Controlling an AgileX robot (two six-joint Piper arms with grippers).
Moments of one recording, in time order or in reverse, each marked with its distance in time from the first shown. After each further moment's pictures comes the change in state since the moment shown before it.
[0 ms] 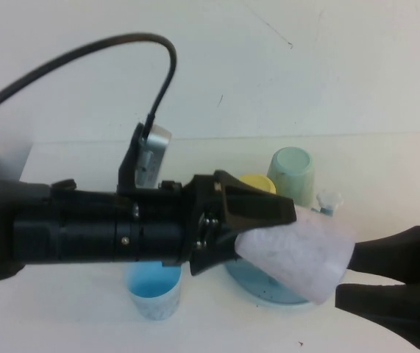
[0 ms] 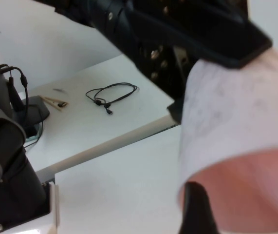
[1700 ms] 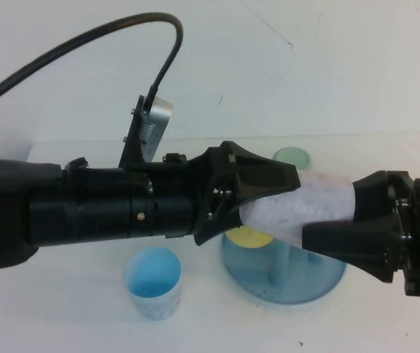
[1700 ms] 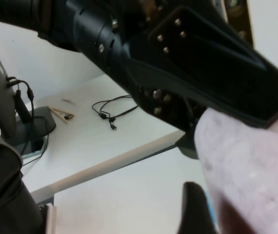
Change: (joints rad) right arm 0.074 0.163 -0.234 0.000 -0.009 0.080; left arm -0.050 0.010 -0.071 -0.015 -0.180 0.018
